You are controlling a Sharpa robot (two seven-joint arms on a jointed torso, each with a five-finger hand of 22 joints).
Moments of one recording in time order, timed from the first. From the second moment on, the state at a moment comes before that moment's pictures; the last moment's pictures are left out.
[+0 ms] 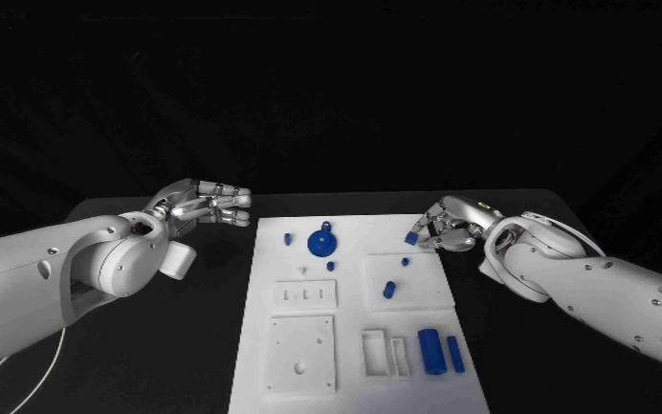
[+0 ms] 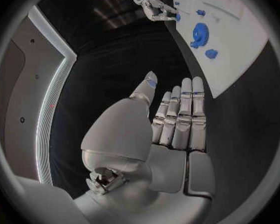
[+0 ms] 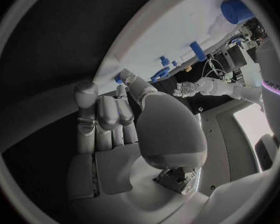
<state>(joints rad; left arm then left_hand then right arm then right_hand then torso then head) 1.43 -0.91 -0.21 1.39 -0.11 -0.17 0.24 1.38 0.02 0.02 -0.10 0.06 0.95 0.17 0.06 0.07 1.09 0.13 0.06 0.06 1.21 0.10 0.10 0.07 0.08 0.99 0.08 0.39 0.10 0.96 -0.88 0.34 1.32 -1.51 -0.25 0.06 1.33 -0.13 0.33 -0.20 0.16 1.17 0.07 0.07 0.07 1.31 -0.02 1.20 1.24 1.46 -0.08 1.11 1.17 0.08 1.47 -0.11 0.69 1.31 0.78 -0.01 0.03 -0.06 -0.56</state>
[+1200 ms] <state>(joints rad) 1.43 -0.91 -0.21 1.39 -0.11 -0.16 0.24 1.38 0.02 0.02 -0.10 0.06 0.95 0.17 0.06 0.07 1.09 0.13 0.06 0.06 1.21 0.10 0.10 0.07 0.08 0.99 0.08 0.39 0.10 0.96 -0.86 0.33 1.30 -1.60 -0.26 0.05 1.34 -0.13 0.40 -0.22 0.13 1.12 0.05 0.07 0.07 1.30 -0.04 1.19 1.24 1.46 -0.10 1.10 1.17 0.07 1.46 -0.12 0.67 1.31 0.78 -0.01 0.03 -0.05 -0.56</state>
